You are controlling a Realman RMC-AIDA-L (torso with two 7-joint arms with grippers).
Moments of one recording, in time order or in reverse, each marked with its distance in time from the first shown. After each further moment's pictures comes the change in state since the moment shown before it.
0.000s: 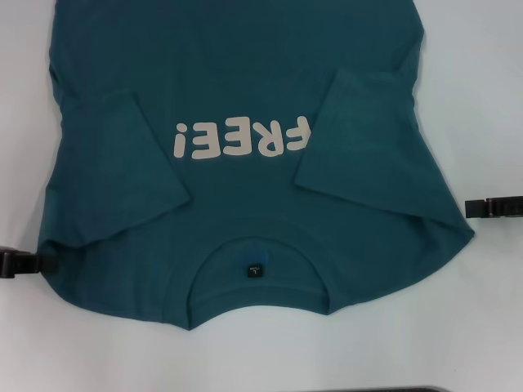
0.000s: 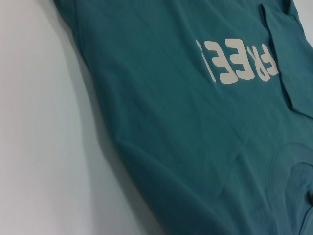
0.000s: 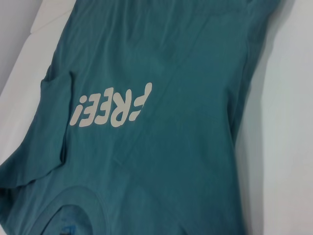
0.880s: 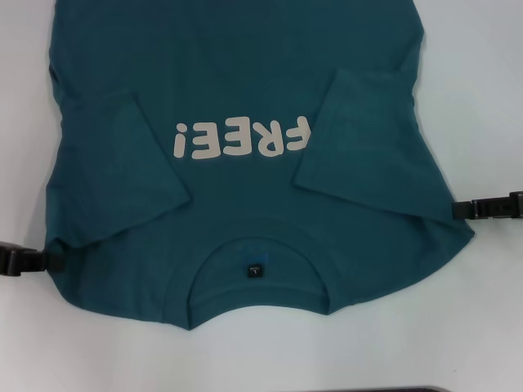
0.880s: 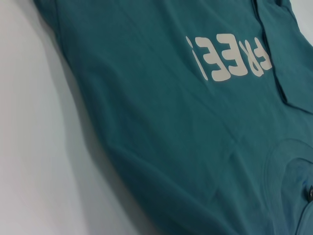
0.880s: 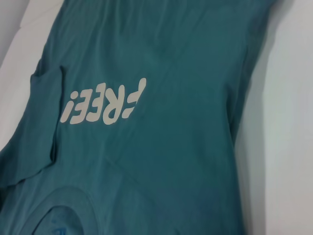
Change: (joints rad) left arm -0.015 -0.002 0.021 0.002 0.002 -0.001 0.008; right arm 0.027 0.016 -0.006 -0.029 -0.030 -0.048 0.004
